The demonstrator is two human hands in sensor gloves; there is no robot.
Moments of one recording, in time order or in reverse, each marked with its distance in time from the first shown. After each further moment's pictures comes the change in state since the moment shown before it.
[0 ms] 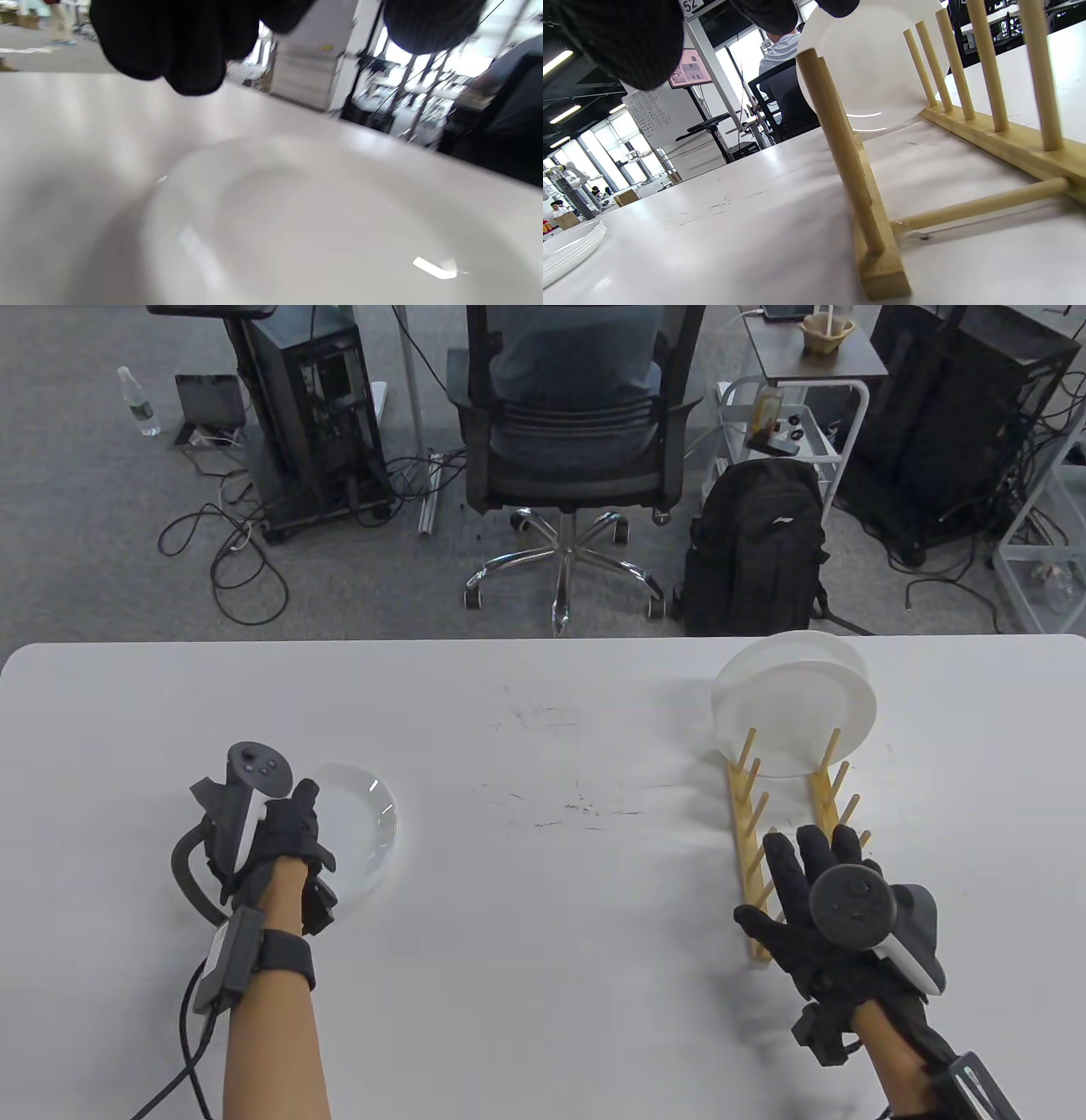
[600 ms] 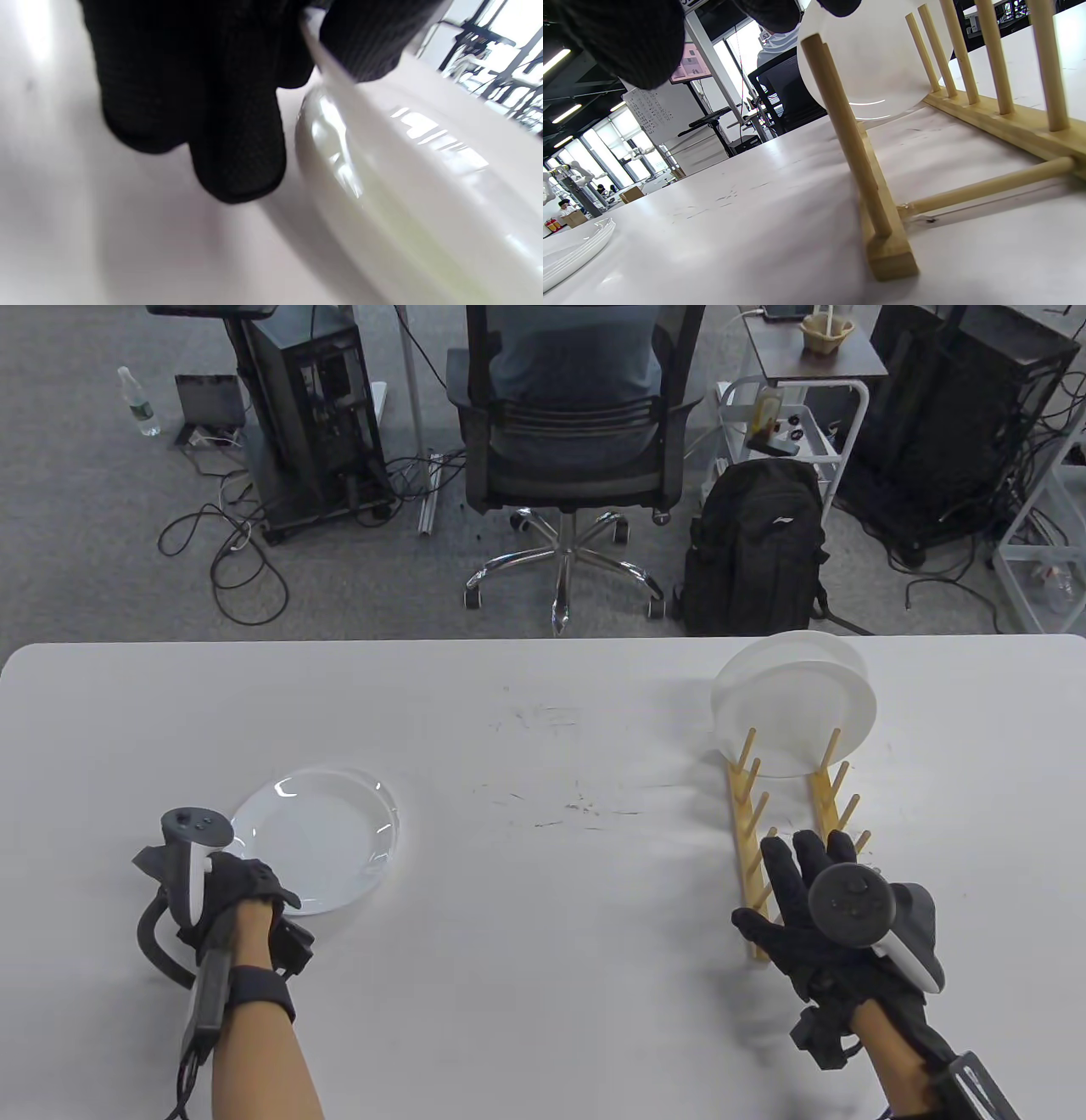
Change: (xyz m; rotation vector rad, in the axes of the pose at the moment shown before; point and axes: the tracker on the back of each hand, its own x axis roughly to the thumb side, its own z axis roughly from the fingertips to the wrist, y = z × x) left_hand -0.055 -0.009 -0.005 0.002 0.098 0.193; right_hand 0.000 0.002 -0.001 0.027 -0.006 -0.027
